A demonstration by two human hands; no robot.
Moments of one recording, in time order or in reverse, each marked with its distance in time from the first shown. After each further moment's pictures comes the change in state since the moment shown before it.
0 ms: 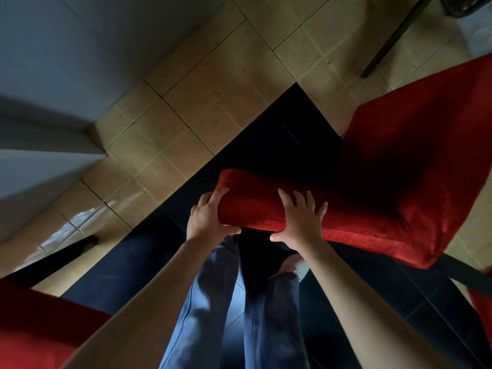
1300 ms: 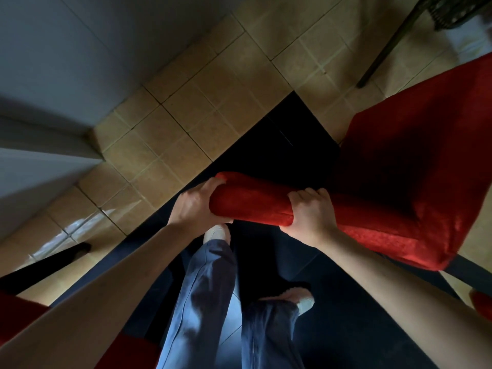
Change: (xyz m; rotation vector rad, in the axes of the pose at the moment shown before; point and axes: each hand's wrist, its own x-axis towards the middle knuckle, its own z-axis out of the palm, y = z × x) left_hand 0.011 -0.002 -0.030 0.081 0.183 0.411; right_hand 0.002 0.024 -0.020 -0.137 0.575 -0.406
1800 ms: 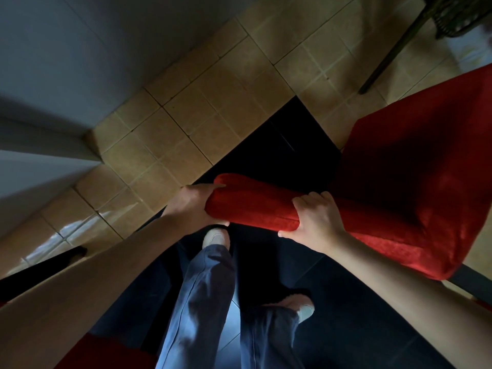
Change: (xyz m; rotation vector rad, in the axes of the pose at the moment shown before) left_hand 0.020 -0.021 -0.012 -0.066 -0.195 0.021; right_hand 0.008 0.007 -0.001 -0.024 -0.023 -0.068
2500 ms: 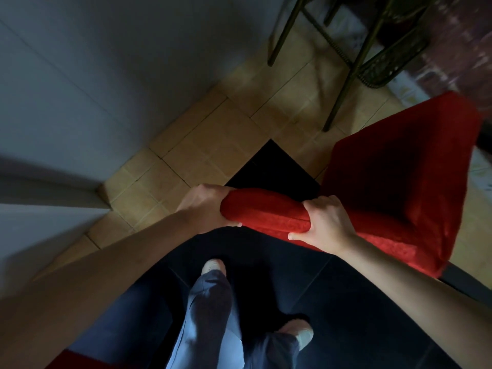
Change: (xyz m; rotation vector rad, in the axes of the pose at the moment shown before) left_hand -0.008 0.150 -0.073 0.167 0.060 0.224; right_hand -0.034 0.043 -0.125 0.003 0.057 0.099
